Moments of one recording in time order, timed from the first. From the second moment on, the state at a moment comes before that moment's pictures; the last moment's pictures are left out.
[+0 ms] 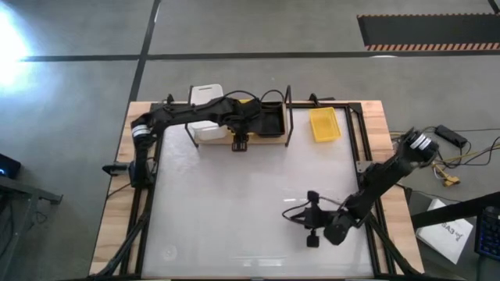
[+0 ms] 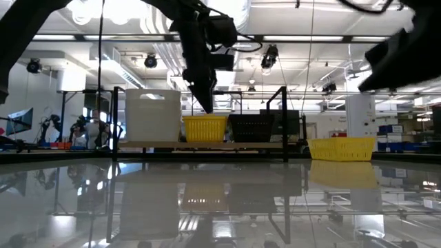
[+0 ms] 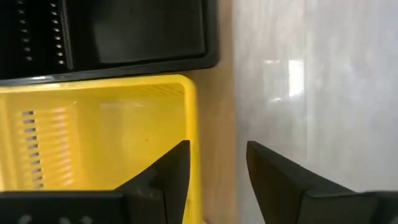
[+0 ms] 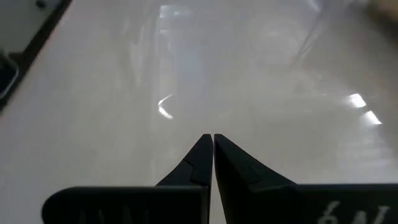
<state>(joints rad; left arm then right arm) 0.34 1.93 1.73 -0.99 -0.11 0.42 0.76 1.55 0.63 0.18 0.68 0.50</state>
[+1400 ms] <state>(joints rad) -0.13 1.52 1.37 -0.76 -0.17 0.03 -0.53 1.52 0.96 -0.95 0.28 -0.44</state>
